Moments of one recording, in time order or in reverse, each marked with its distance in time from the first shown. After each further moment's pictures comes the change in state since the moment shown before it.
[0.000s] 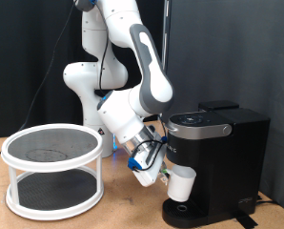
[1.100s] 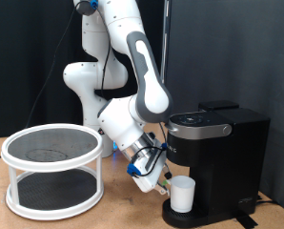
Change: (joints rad) arm -0.018 0.045 0.010 0.006 0.169 0.005 -0.185
